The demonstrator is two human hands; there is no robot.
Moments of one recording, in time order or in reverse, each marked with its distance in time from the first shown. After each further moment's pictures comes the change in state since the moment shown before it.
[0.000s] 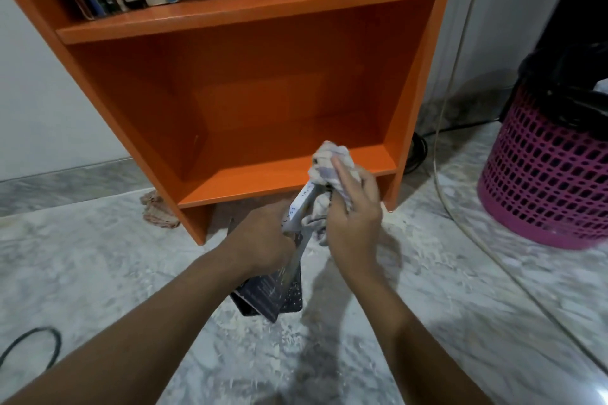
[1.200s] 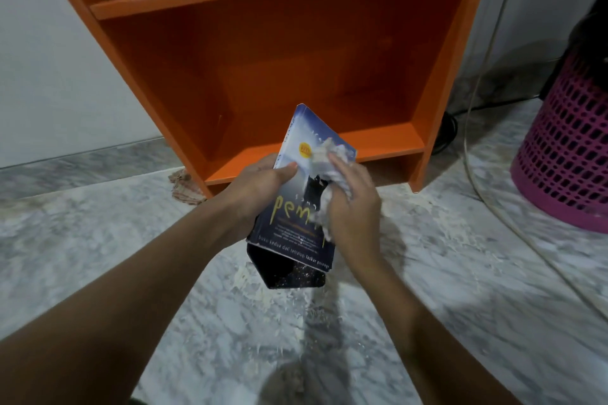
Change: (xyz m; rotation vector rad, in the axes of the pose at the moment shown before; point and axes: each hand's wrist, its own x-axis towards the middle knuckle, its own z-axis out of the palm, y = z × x) left_hand 0.011 -0.027 -0.024 -0.781 0.051 -0.212; right_hand -0.022 -0.009 0.018 0.032 -0.155 0.158
